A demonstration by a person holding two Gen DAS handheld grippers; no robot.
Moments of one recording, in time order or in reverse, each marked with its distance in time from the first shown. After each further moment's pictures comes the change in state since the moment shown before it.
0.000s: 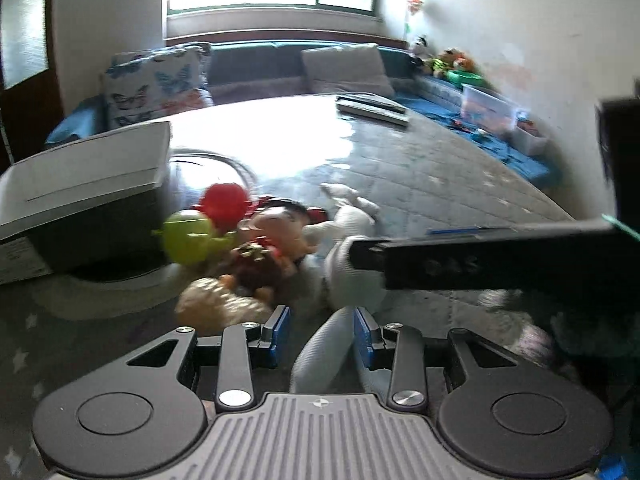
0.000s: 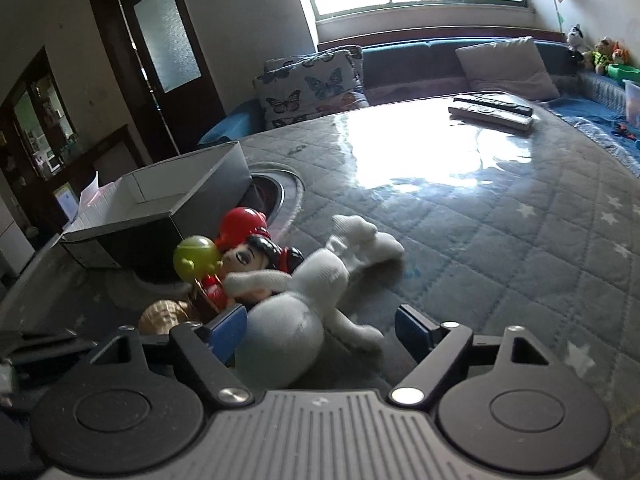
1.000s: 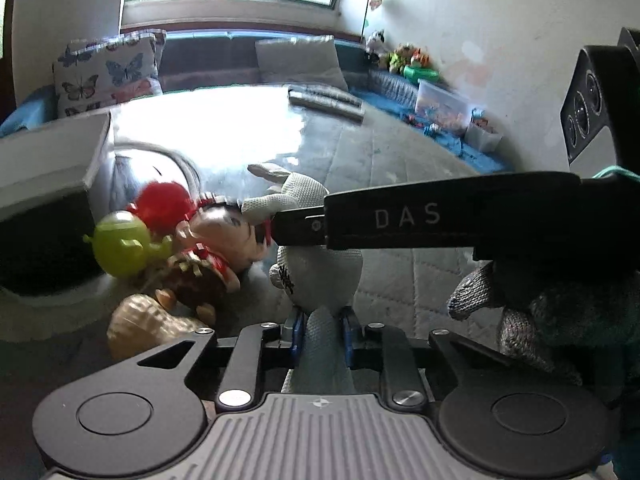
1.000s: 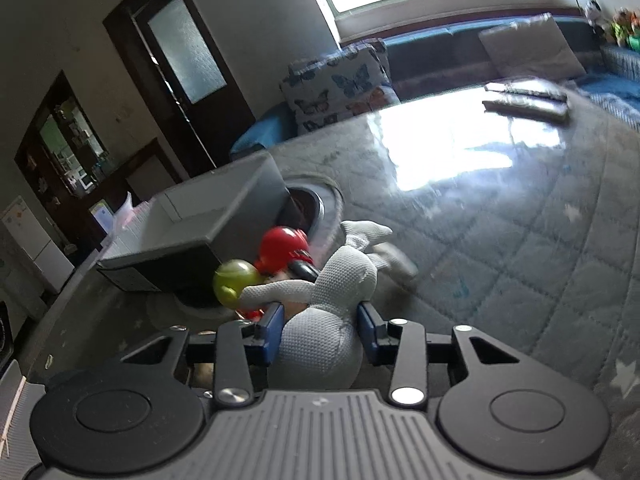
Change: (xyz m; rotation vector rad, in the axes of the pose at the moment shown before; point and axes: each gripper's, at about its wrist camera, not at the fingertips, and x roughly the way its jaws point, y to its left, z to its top) left arm 0.018 0.005 0.007 -0.006 0.000 -0.157; right arm 0.001 0.007 0.020 0.067 -0.002 0.138
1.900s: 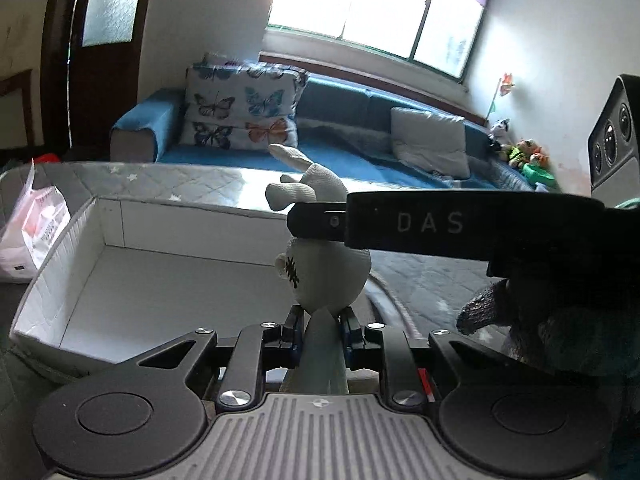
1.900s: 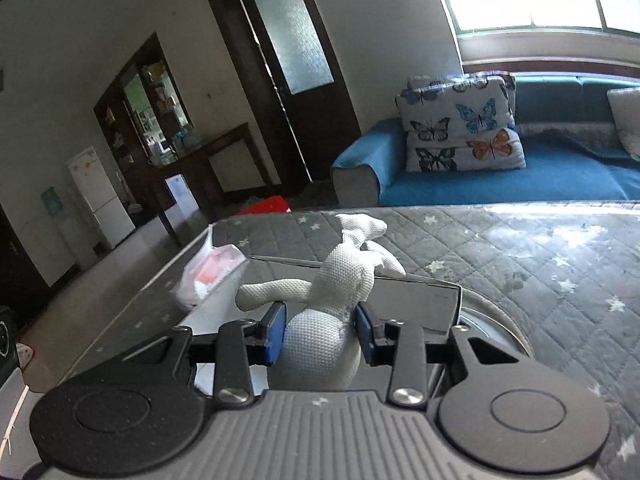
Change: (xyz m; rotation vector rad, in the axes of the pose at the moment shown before) left arm -0.034 0.174 0.101 -0.283 -0.130 0.247; right arm 0.150 0.148 0.145 -0.219 0.023 0.208
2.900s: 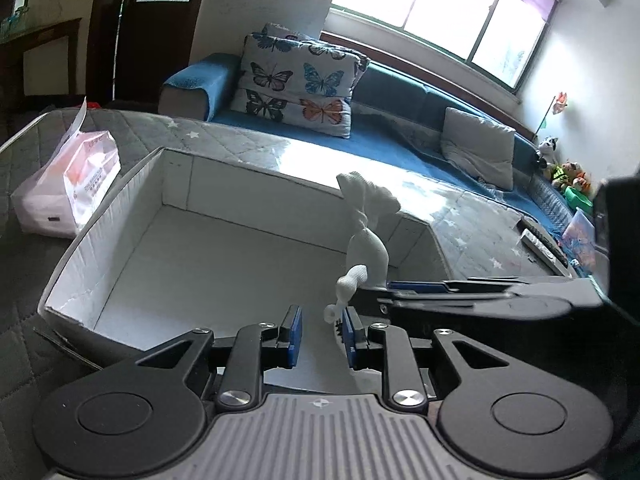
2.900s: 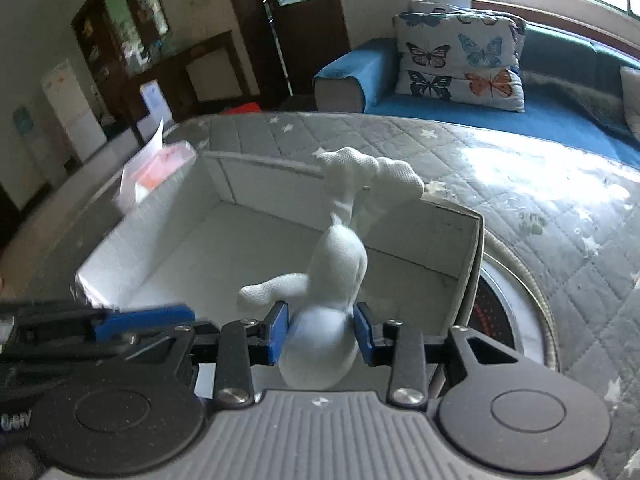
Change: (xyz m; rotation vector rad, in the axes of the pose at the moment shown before) left arm 0.007 0.059 -0.003 -0.152 0.041 0.078; right arm 0.069 0.012 -0.037 -0.114 0.262 -0.108
